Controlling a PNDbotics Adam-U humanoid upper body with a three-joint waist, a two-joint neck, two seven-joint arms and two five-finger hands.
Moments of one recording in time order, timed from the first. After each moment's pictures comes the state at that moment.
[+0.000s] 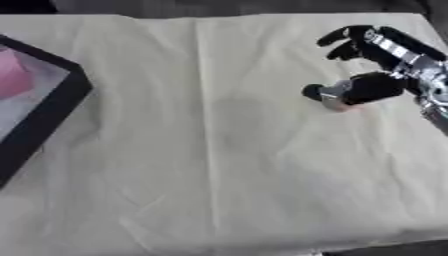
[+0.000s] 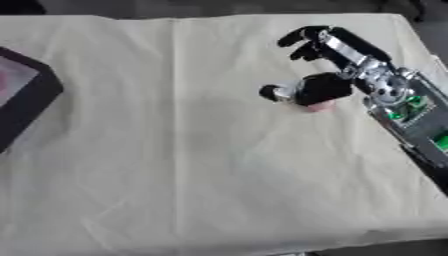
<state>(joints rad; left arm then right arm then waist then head) -0.54 0.91 -0.23 -1.46 -0.07 0.33 0.14 -0.38 -0.86 0.23 -1.94 0.00 0.37 0.13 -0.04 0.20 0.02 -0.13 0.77</state>
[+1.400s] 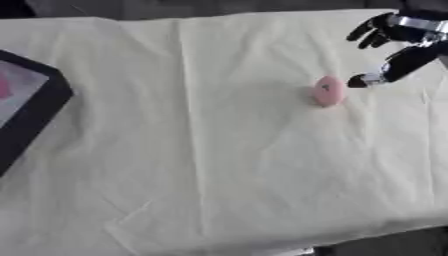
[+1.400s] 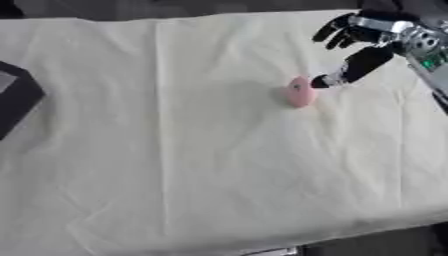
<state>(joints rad) -0.54 0.90 -0.22 -1.48 -0.04 0.33 0.16 -0.47 -0.97 0.15 -1.58 0.12 0.19 0.50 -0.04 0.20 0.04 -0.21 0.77</state>
